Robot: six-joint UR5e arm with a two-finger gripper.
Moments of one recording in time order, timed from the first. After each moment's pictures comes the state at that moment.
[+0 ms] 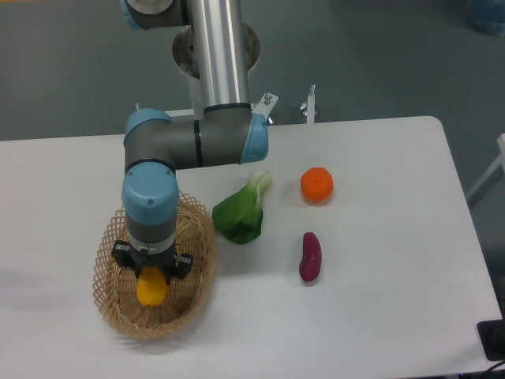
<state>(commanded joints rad) 2.09 -2.06 -1.62 -0.97 1.41 0.28</state>
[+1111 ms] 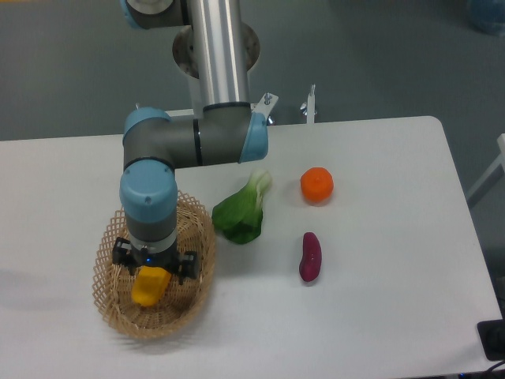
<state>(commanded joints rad) 2.17 -1.97 -1.60 -0.97 1.50 0.29</state>
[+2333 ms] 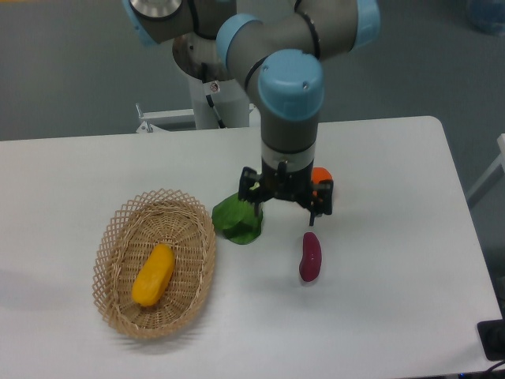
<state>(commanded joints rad) 2.47 -1.79 -1.57 -1.22 1.53 0.73</state>
